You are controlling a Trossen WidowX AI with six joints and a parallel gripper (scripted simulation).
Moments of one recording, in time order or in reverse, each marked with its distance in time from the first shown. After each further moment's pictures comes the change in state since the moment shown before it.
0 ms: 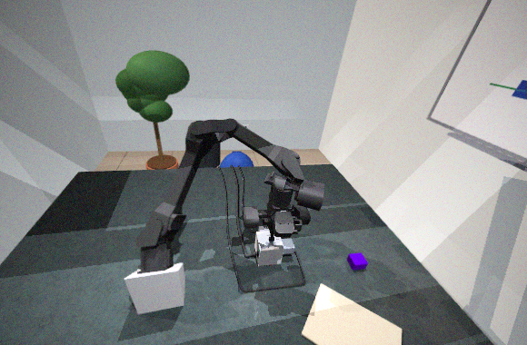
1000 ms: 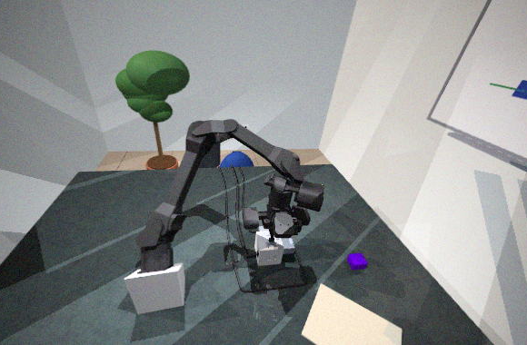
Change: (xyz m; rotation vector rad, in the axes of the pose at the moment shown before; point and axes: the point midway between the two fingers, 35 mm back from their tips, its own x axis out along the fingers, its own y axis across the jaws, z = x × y) arm 0.004 0.000 0.000 -0.004 0.000 0.000
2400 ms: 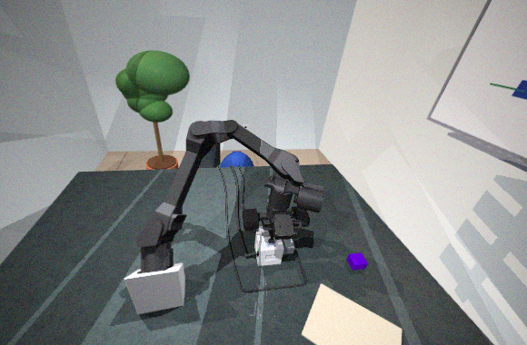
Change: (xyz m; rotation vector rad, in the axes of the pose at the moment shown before) arm 0.005 0.000 0.001 0.000 0.000 0.000
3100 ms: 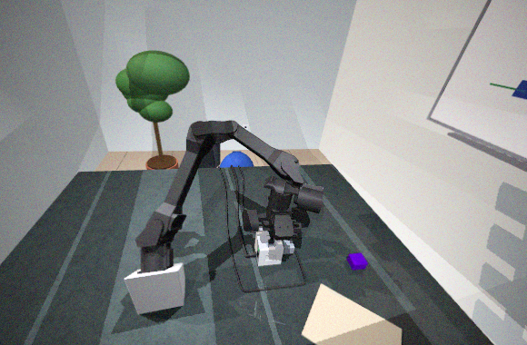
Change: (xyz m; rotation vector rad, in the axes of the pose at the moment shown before) arm 0.003 0.000 0.000 0.000 0.000 0.000
